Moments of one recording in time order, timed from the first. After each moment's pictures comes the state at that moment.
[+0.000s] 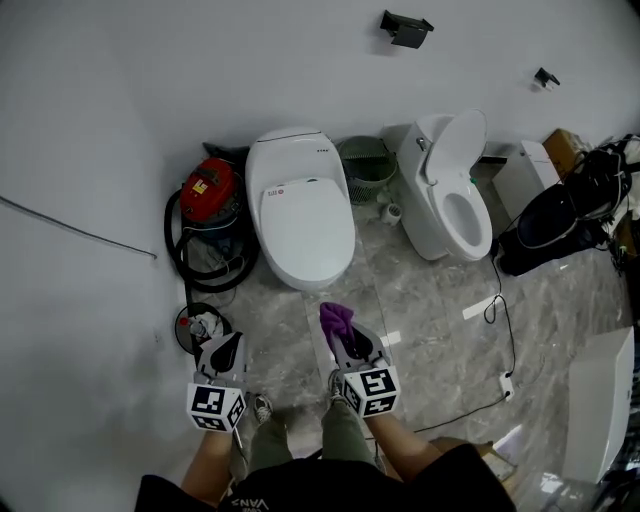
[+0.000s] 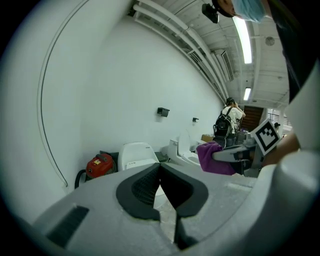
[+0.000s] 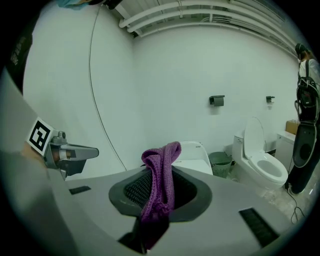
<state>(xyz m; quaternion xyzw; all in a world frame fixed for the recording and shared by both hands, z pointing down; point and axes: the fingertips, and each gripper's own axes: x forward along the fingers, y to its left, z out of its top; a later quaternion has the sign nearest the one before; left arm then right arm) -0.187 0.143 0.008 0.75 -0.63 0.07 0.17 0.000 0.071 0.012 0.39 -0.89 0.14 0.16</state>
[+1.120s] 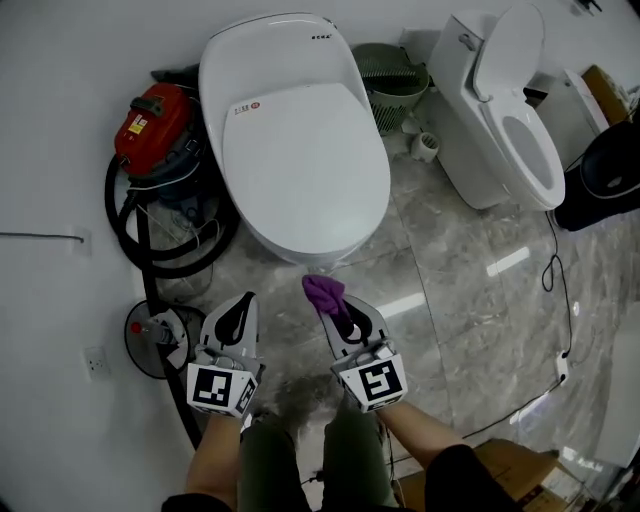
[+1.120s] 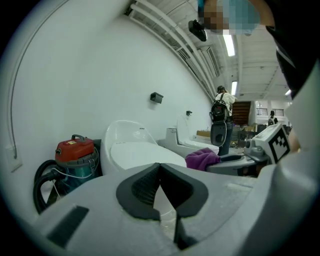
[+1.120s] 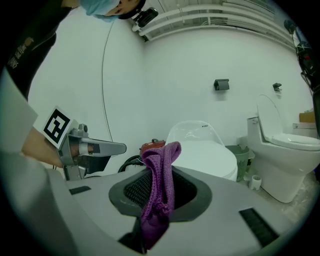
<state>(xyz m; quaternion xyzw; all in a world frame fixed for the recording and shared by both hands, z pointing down) -0.157 -0.011 0.343 0.79 -0.60 0.05 0.10 -0.036 -0.027 0.362 0.35 -0.93 0.06 0.10</state>
